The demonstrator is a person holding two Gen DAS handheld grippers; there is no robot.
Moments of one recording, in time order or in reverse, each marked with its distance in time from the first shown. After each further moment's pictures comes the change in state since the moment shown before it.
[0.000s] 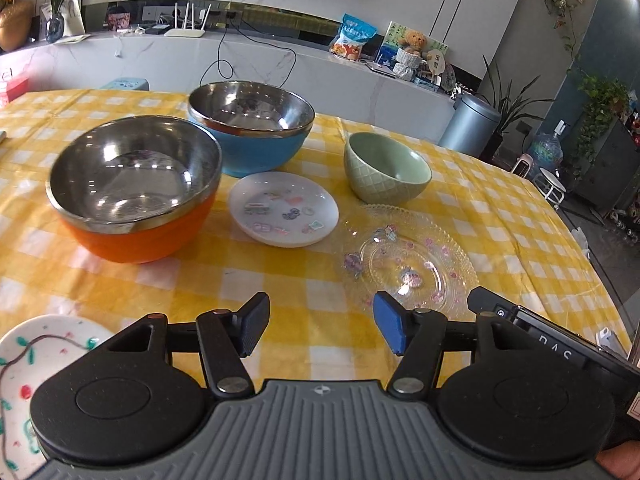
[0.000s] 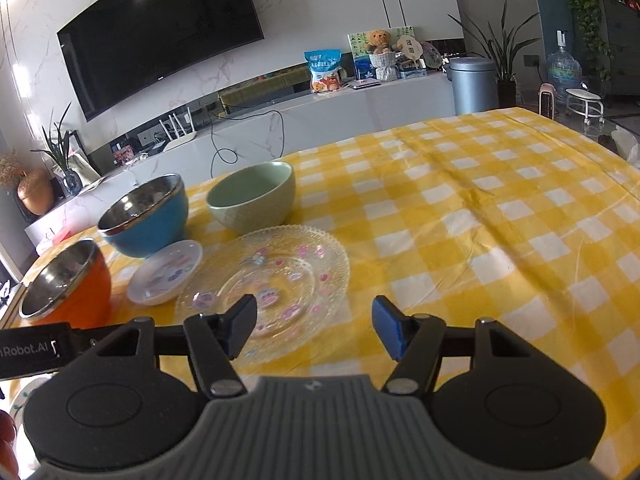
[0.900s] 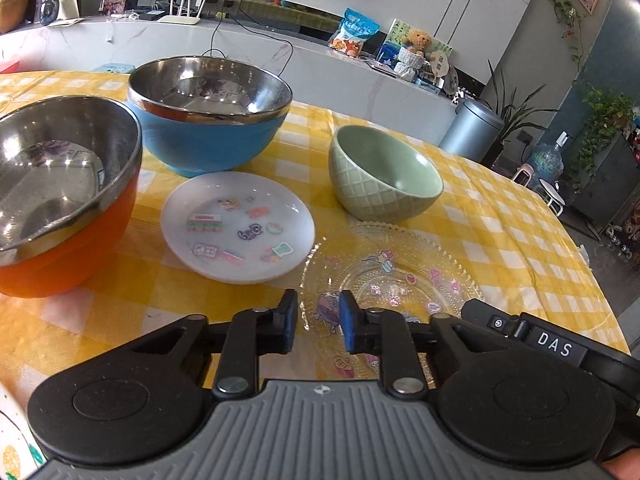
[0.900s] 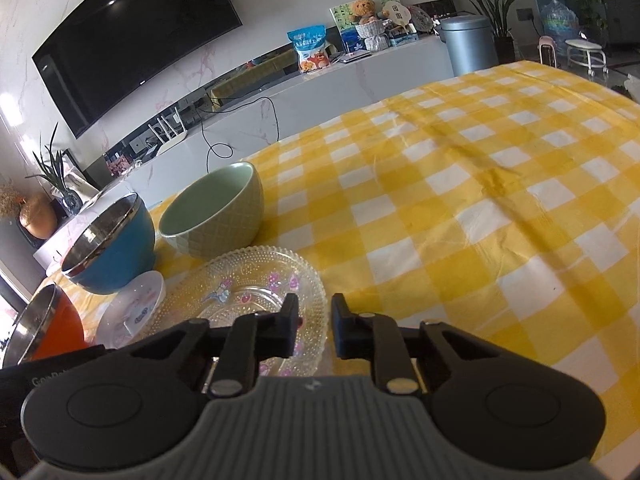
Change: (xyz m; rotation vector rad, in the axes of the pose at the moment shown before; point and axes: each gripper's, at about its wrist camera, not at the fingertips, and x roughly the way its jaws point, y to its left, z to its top) left arm 0.062 -0.014 0.015 -0.039 -0.006 -0.011; right arm 0.066 -0.030 0.023 0.133 0.069 0.053
